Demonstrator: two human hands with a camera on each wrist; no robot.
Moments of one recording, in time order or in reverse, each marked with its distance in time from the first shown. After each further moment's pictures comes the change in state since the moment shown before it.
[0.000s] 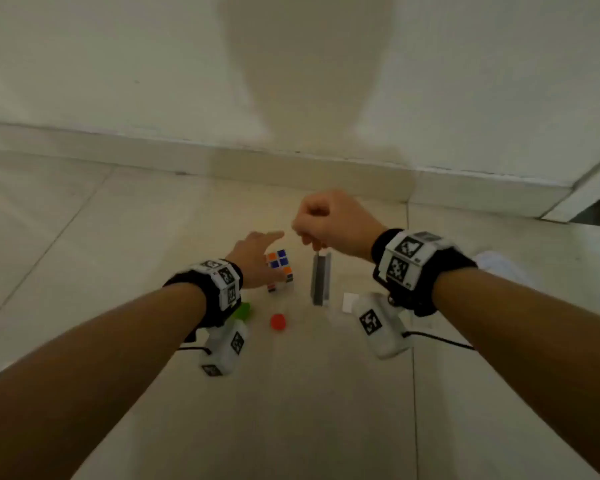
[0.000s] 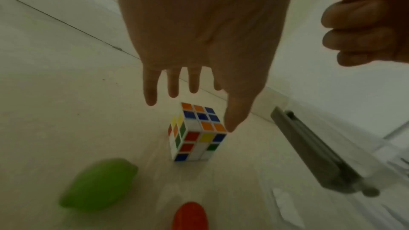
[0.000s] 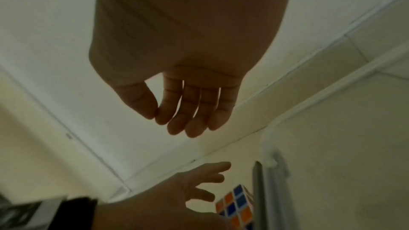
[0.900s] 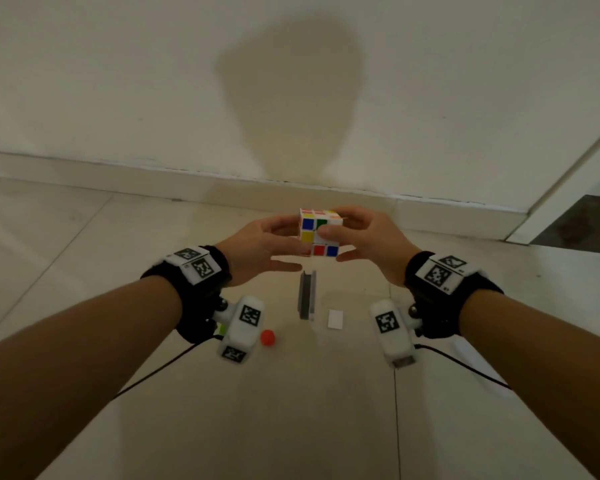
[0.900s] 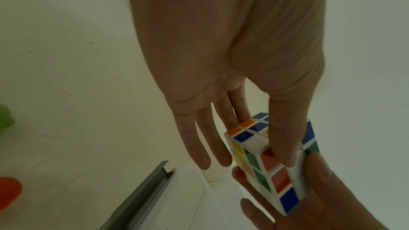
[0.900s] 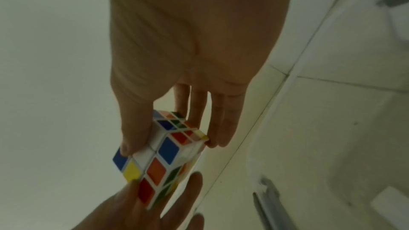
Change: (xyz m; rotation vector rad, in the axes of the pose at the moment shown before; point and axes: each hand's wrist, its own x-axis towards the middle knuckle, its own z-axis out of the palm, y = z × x) left_hand -0.068 0.083 -0.070 -1.088 -0.225 0.135; right_hand -0.042 0.016 -0.046 0.373 0.191 0.187
